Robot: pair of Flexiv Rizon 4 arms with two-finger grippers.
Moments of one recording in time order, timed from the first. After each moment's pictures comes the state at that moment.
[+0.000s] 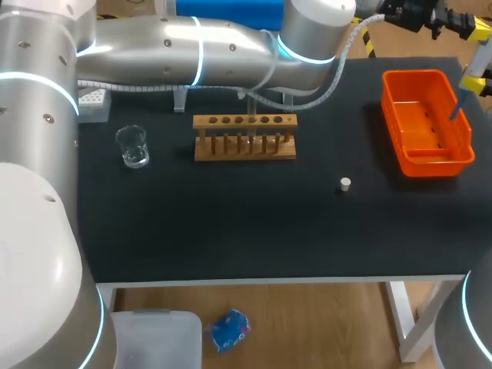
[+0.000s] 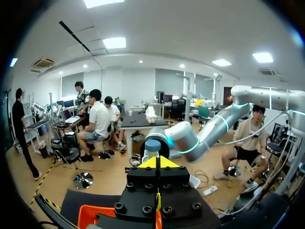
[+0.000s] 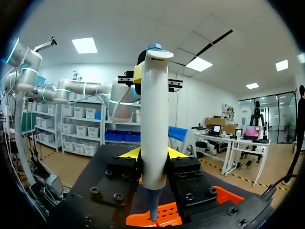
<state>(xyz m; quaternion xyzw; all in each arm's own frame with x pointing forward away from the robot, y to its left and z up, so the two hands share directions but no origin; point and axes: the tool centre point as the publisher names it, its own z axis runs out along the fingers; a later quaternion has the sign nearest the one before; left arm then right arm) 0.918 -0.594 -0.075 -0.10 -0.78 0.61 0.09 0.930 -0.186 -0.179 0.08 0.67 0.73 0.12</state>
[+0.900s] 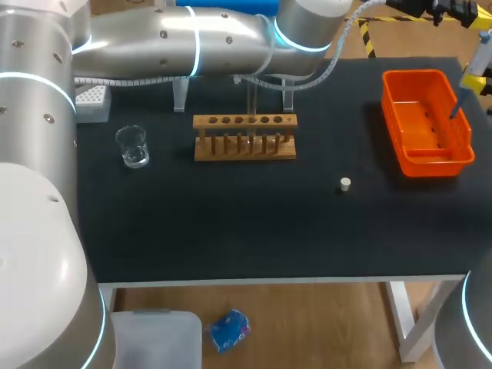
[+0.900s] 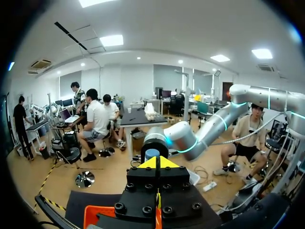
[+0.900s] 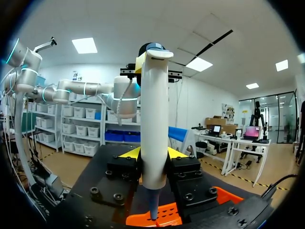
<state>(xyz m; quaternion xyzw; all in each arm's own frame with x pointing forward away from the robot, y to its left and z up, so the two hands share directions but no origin) 0.919 -0.589 -0.056 -0.11 -0.79 0.60 0.08 0.930 -0.186 -0.177 0.08 0.67 0.73 0.12</state>
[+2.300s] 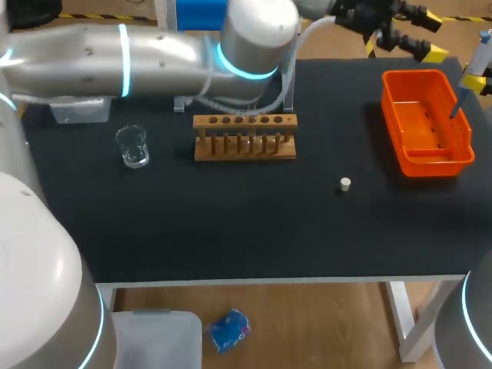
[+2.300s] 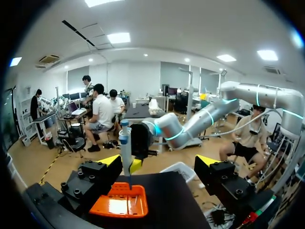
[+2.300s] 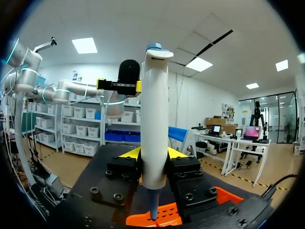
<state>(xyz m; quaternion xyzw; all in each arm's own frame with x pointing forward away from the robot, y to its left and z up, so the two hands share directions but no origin) 0.868 -0.489 -0.064 -0.07 -0.80 0.59 0.07 0.930 -0.186 -0.177 0.08 0.67 0.73 0.12</state>
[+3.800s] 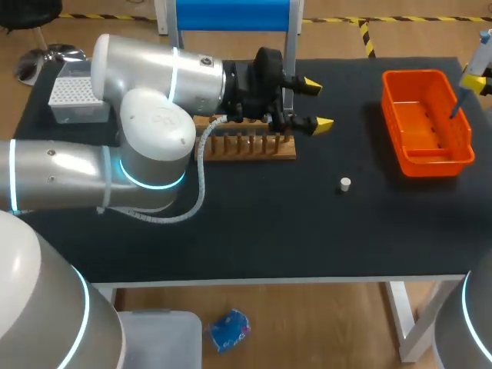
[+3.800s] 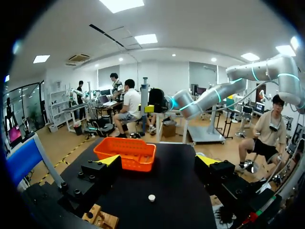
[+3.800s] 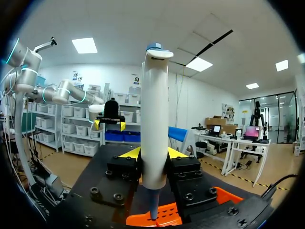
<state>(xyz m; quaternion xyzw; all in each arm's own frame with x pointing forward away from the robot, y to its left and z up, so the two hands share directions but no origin) 0.842 -0.318 -0.175 0.04 -0.80 0.59 -0.03 0.930 -0.186 -0.177 0.08 0.67 0.73 0.12</state>
